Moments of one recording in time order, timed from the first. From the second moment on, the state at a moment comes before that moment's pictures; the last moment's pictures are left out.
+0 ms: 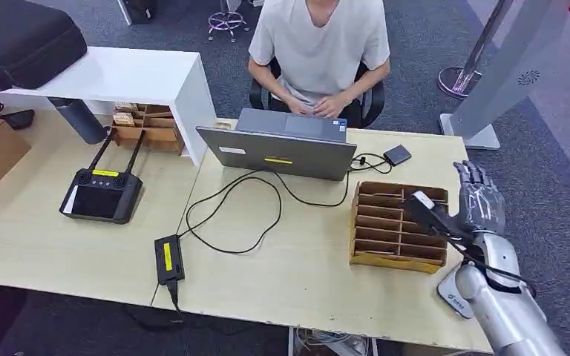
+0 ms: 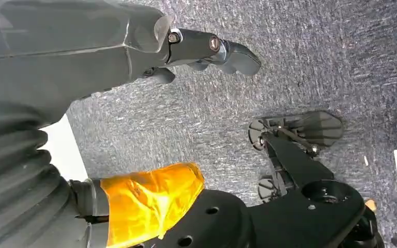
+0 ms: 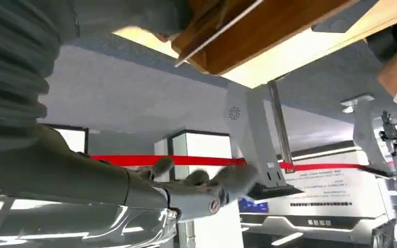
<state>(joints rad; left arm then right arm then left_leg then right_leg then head) -0.13 -0.08 1.45 -0.02 -1.50 -0.10 -0.20 -0.48 -0.30 0.35 -0.95 0.97 -0.48 0.03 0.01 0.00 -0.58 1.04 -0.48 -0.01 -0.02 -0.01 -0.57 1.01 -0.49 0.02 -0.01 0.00</state>
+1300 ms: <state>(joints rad) -0.13 -0.08 1.45 -0.02 -1.50 -0.10 -0.21 -0.46 -0.30 0.34 -1.05 1.04 -0.44 0.05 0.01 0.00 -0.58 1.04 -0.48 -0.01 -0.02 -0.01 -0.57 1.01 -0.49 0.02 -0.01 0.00</state>
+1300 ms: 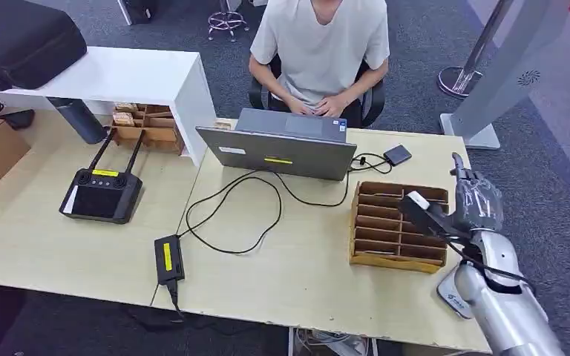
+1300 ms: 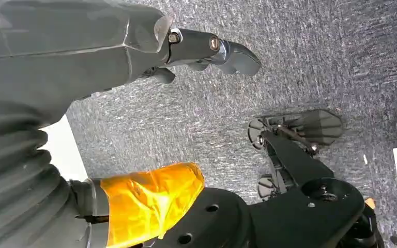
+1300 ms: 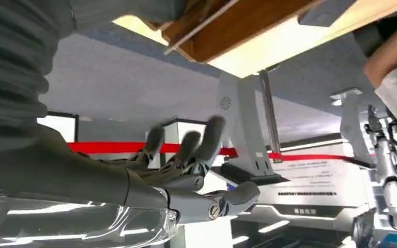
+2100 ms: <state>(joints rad) -0.13 -0.08 1.45 -0.02 -1.50 -0.10 -0.21 -0.46 -0.30 0.37 -1.12 1.02 -0.43 0.05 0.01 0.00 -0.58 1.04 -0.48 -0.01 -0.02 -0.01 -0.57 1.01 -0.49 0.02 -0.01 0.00</state>
